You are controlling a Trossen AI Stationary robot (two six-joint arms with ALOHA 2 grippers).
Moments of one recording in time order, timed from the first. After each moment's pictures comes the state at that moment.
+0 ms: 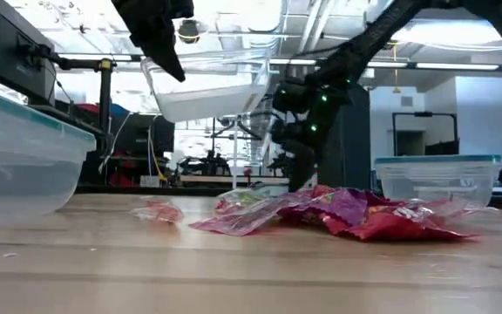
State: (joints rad) left arm 0.15 1.22 1.12 -0.69 -0.23 0.06; right arm -0.44 1.99 1.30 -0.44 -0.09 -0.12
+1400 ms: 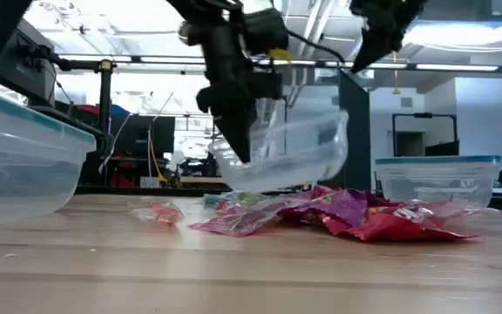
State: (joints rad) left arm 0.17 1.99 1.59 -0.81 -0.04 0.32; right arm -0.33 1.15 1.16 -0.80 0.32 0.01
